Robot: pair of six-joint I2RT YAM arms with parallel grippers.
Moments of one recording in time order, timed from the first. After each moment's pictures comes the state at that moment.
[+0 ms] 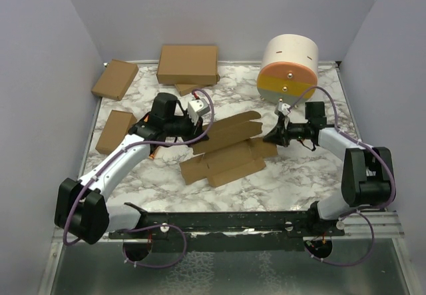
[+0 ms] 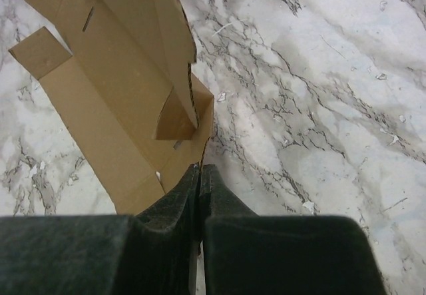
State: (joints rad) left arm -0.45 1.25 0.94 -0.32 0.69 0.20; right arm 0.04 1.54 0.80 -0.20 -1.10 -0.75
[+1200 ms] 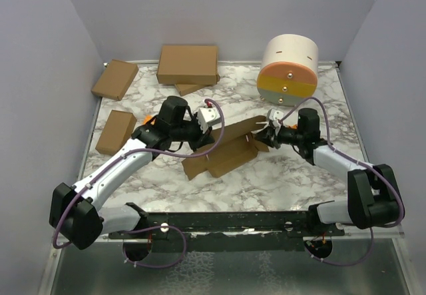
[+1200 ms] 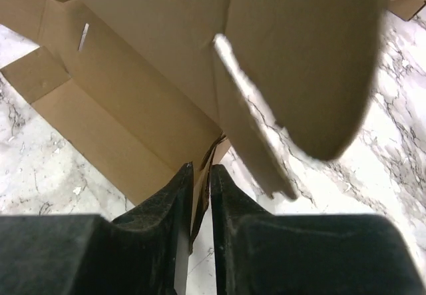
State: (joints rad) left arm -0.58 1.22 1.00 -0.40 0.57 0.30; right arm 0.20 1.36 0.57 0.32 -0.90 -0.53
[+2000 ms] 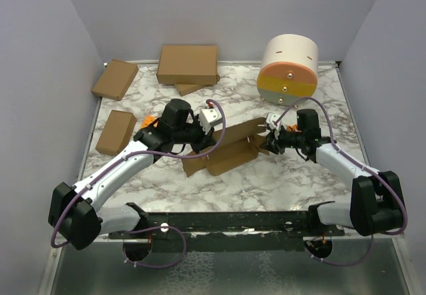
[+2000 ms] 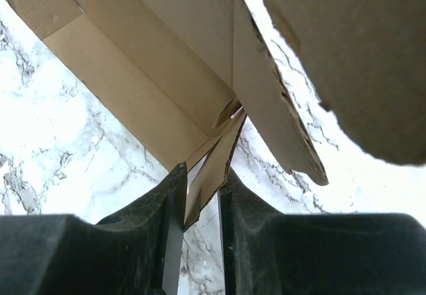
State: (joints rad) left arm -0.63 1.21 0.97 -0.37 0.50 0.21; right arm 0.20 1.29 0.64 -0.08 -0.82 -0.70
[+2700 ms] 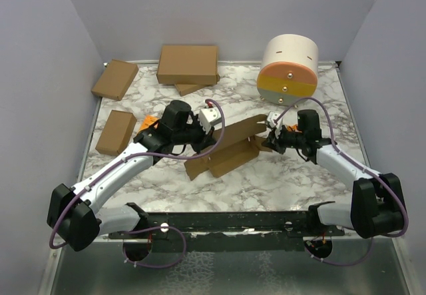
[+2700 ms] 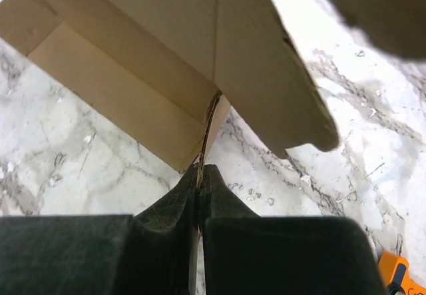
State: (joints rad) left arm -0.65 1.20 0.96 -0.34 0.46 0.17; right arm 0.20 1.27 0.64 -0.12 -0.75 -0.65
